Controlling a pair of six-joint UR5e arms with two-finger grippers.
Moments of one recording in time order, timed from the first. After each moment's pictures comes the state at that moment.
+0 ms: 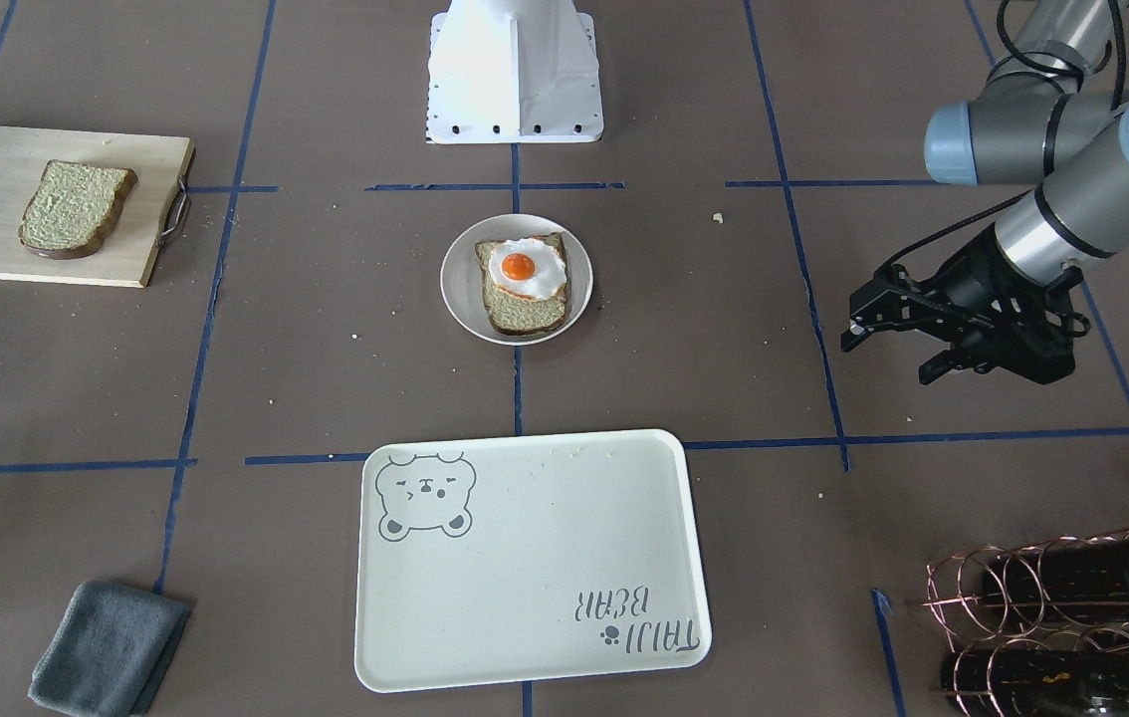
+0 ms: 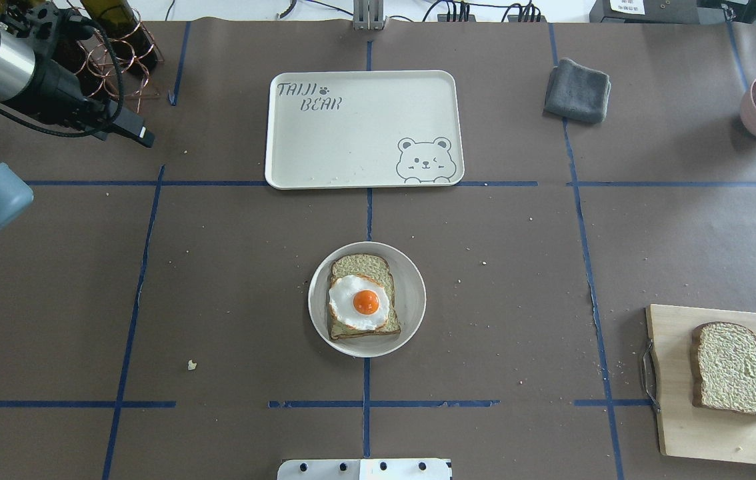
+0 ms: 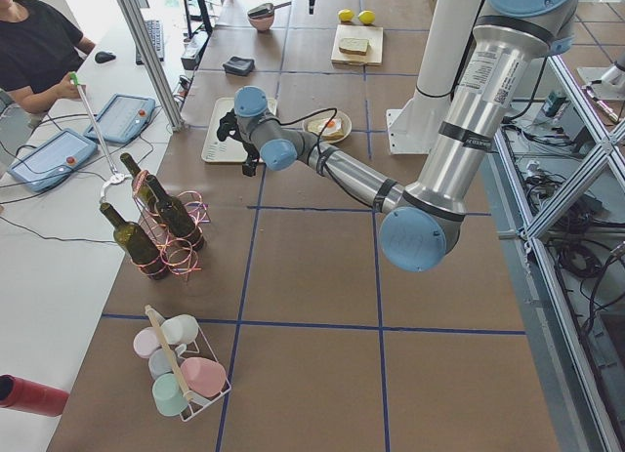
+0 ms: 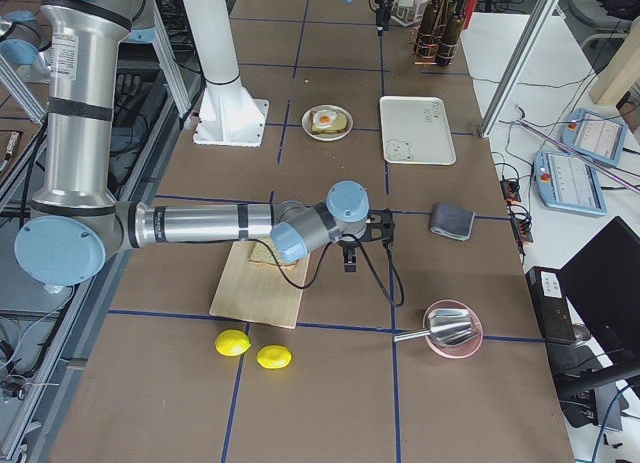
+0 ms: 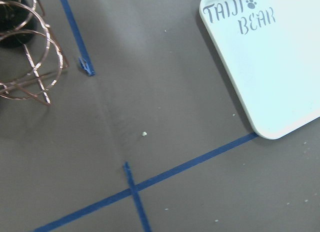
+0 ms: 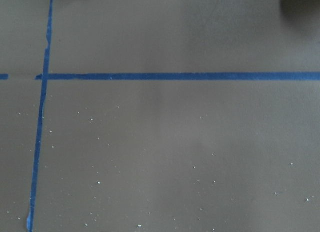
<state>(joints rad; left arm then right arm) -1.03 -1.93 -1.67 -2.02 -2.35 -0.73 1.28 -1.77 1.73 -0.96 2.46 0.60</state>
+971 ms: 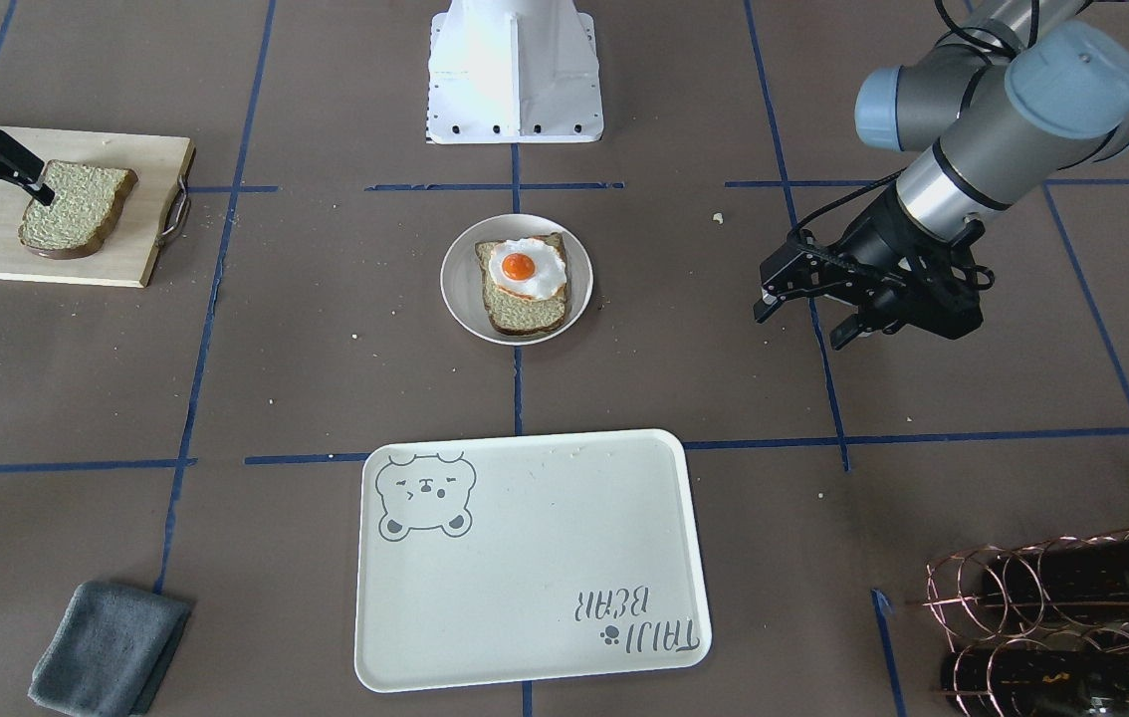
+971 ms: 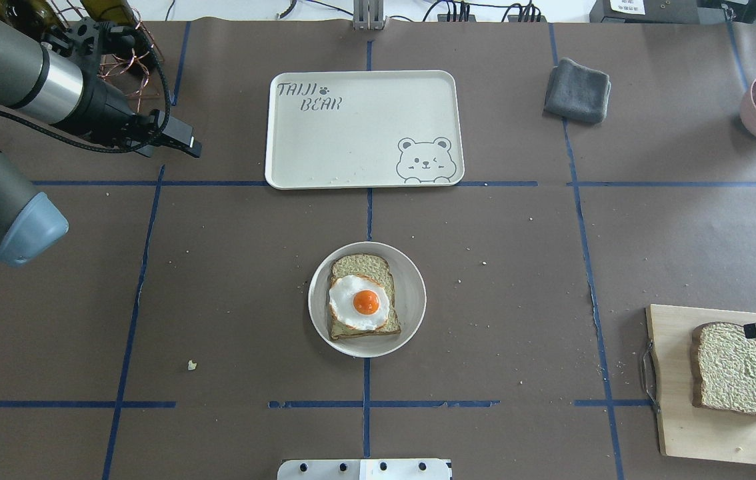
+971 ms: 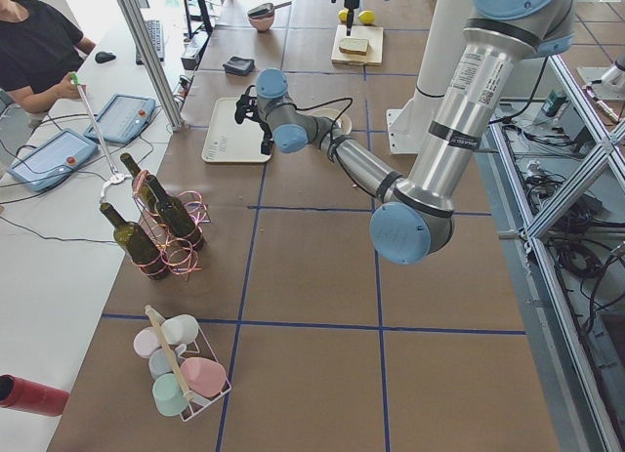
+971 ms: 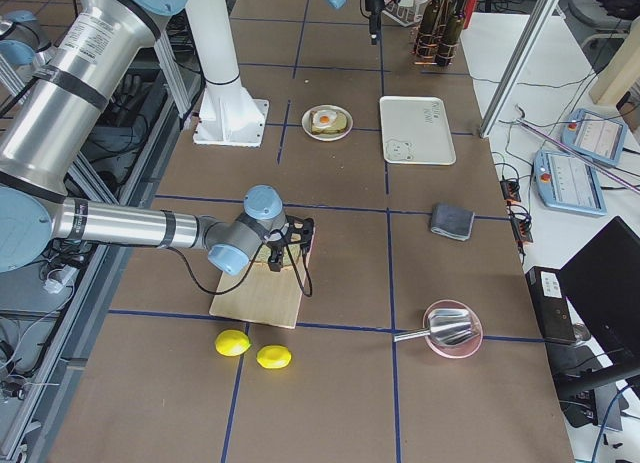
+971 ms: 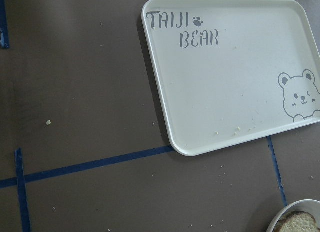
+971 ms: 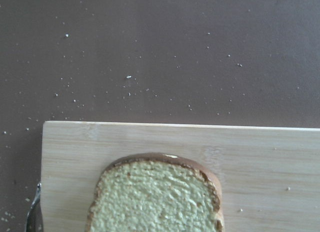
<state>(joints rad) -0.95 -1.96 -1.75 -2.05 -2.27 -0.93 0.78 -2.10 1.85 -0.53 2.13 1.14</state>
